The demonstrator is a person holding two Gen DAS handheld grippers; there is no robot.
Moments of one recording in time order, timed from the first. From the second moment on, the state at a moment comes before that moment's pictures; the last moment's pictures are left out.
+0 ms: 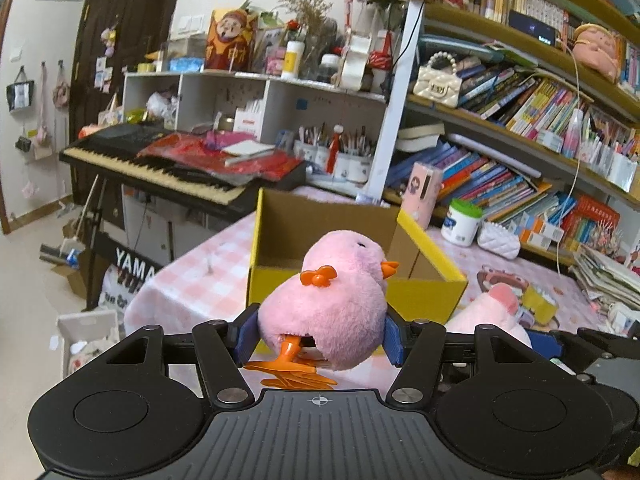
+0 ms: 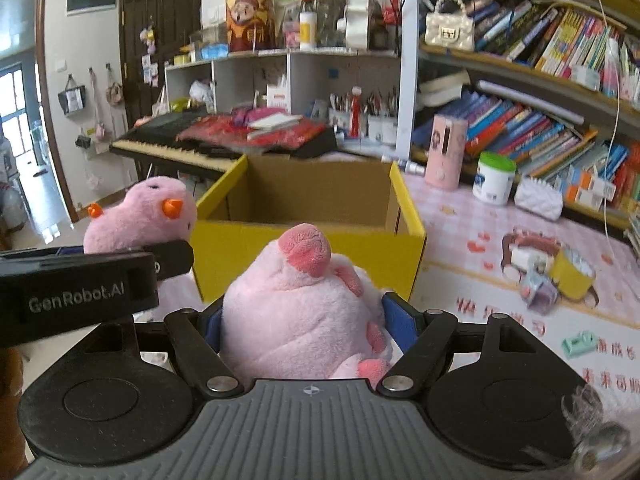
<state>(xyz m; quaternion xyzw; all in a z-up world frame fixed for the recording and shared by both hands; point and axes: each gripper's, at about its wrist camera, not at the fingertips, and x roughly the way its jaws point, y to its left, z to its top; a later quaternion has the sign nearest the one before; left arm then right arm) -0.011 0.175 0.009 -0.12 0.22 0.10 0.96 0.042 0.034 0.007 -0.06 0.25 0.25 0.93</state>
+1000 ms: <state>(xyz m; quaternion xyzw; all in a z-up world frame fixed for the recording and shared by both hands) 0.139 0.194 -0.001 -0.11 0.26 0.15 0.95 0.217 0.078 -0.001 -0.15 0.24 0.31 0.91</state>
